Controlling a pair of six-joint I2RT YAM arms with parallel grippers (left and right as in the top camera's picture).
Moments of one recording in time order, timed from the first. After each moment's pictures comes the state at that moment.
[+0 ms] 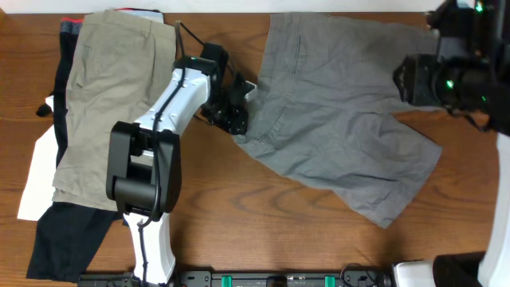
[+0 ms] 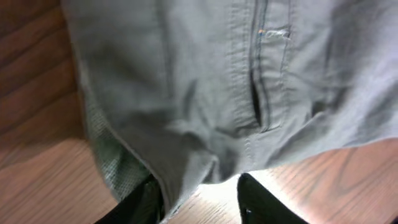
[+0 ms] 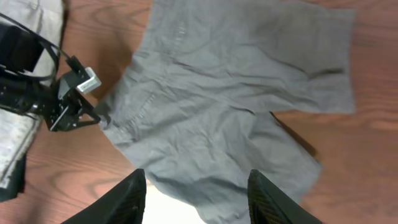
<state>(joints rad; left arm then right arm) -0.26 2.11 1.61 -1.05 0.40 0.38 0.10 1.58 2.26 -1.61 -0.09 0.11</state>
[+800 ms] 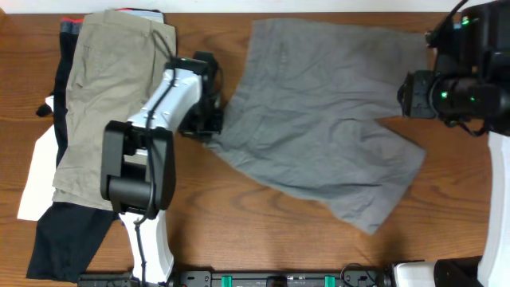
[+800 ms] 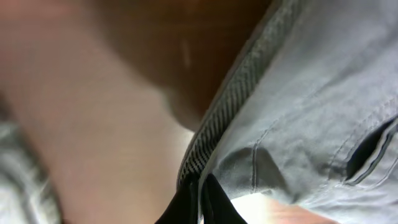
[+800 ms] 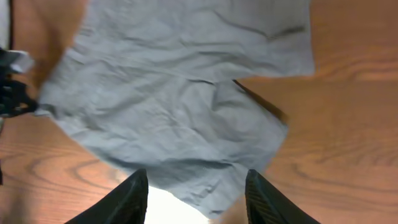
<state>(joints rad) -0.20 2.11 1.58 -1.21 0.05 -0.14 0.10 1.56 2.13 -1.66 -0.02 0.16</state>
